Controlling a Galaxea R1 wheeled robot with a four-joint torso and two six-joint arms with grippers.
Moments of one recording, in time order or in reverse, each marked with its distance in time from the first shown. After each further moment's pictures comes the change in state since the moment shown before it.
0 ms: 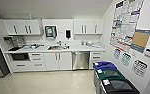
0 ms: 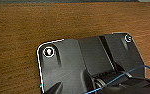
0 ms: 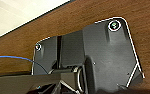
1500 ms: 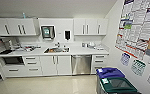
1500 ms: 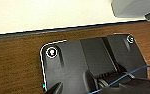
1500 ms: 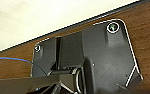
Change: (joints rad) left arm 0.002 -0.011 0.000 -0.001 -0.015 0.000; right arm 0.005 -0.008 0.001 0.000 0.001 0.000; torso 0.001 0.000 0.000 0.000
